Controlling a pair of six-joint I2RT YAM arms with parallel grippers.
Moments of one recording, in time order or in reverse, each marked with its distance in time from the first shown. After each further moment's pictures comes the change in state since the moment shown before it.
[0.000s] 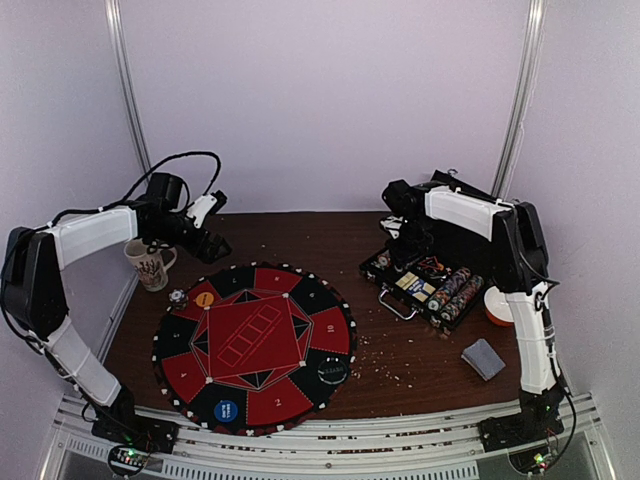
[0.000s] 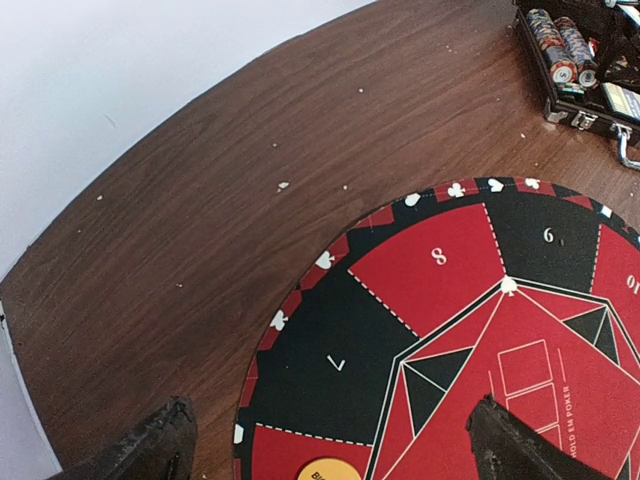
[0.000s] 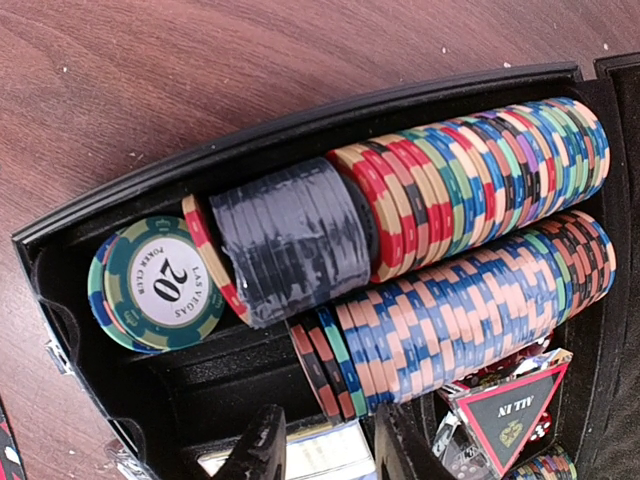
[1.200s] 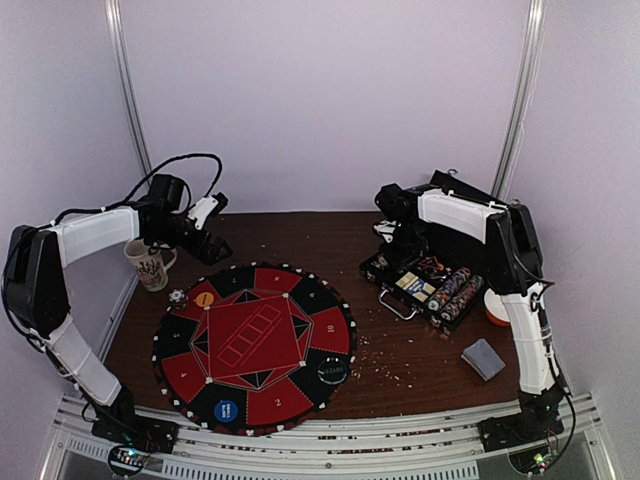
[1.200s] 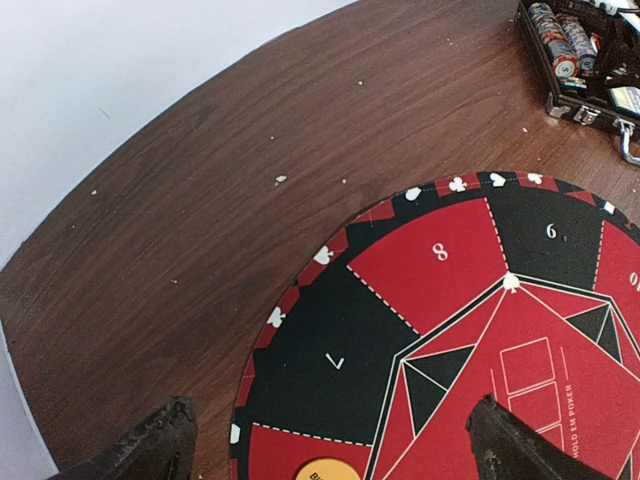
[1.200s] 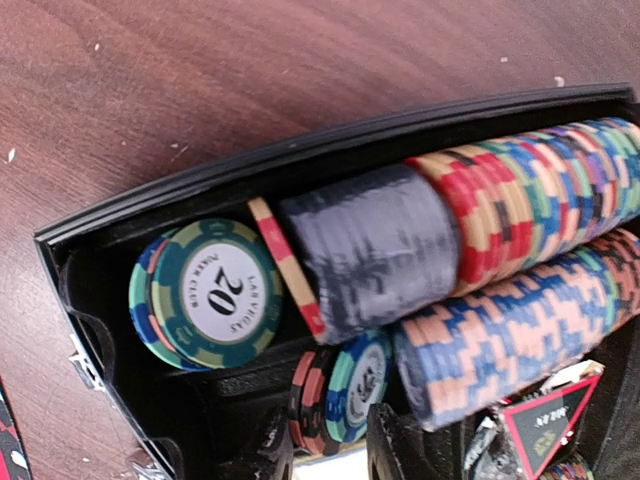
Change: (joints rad) left arm 0.000 0.016 0.001 -0.001 0.000 0.000; right arm 0.029 0.029 0.024 -0.013 -0.005 -0.004
